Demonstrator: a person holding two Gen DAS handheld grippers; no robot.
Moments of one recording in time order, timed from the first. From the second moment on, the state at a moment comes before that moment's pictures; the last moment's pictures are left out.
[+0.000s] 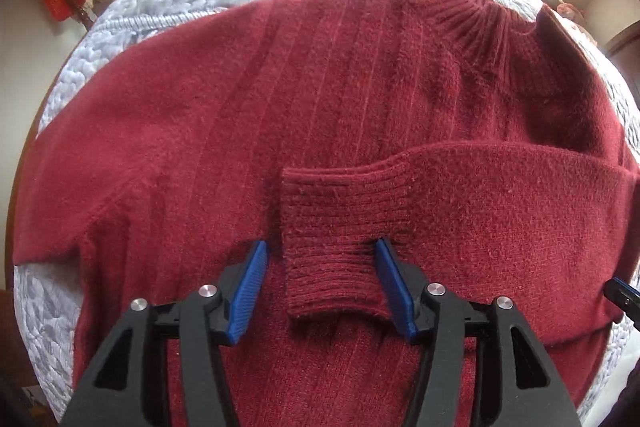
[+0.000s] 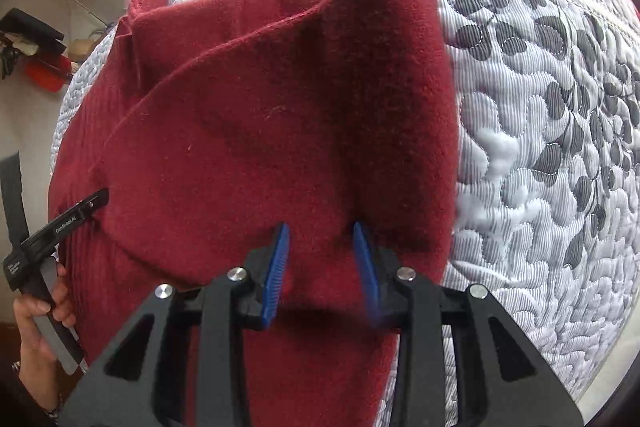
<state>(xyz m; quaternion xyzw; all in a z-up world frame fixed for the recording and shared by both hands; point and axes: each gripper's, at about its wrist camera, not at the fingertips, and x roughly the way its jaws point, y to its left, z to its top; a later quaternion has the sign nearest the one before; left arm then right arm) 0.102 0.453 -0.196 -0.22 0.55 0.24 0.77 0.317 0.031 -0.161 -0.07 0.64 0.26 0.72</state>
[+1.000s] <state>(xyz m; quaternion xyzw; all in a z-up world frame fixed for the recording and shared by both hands) -0.260 0.763 -0.239 -0.56 0.43 0.39 0.60 0.206 0.242 -0.136 -0.19 0.61 0.34 0.69</state>
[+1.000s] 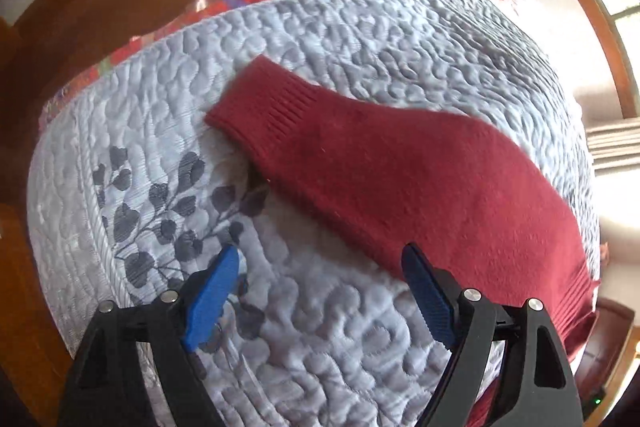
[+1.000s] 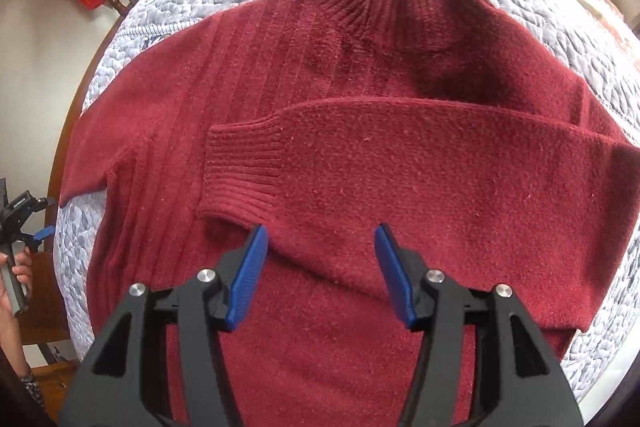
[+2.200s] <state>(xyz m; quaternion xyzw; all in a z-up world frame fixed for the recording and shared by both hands) -0.190 0.784 -0.180 -0.51 0.29 0.38 0.72 0.219 0.186 -0.126 -0.19 0.60 0.31 0.71</state>
